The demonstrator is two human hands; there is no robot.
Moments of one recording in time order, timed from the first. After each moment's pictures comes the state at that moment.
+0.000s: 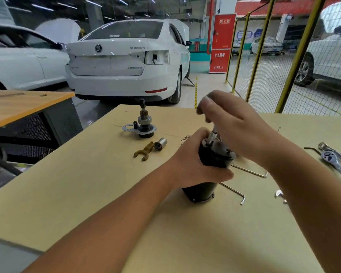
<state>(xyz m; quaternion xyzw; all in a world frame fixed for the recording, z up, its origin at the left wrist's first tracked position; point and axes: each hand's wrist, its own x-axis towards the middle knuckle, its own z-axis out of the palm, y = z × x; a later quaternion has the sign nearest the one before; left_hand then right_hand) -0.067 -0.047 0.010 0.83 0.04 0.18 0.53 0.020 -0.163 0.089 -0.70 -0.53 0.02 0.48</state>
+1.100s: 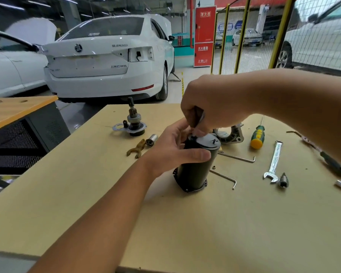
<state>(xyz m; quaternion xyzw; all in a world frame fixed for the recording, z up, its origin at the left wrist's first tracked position) -0.079 -0.029 0.023 0.74 -0.06 0.15 0.65 0.003 -0.153 0.158 -0.77 -0.63 -0.07 -0.07</state>
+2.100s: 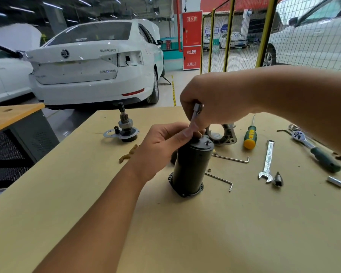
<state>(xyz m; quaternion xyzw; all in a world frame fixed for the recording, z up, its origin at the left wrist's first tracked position) -0.080 -0.019 0.029 0.74 -0.08 0.21 0.63 0.005 -0.161 0.163 -0.83 -0.55 -0.01 0.01</state>
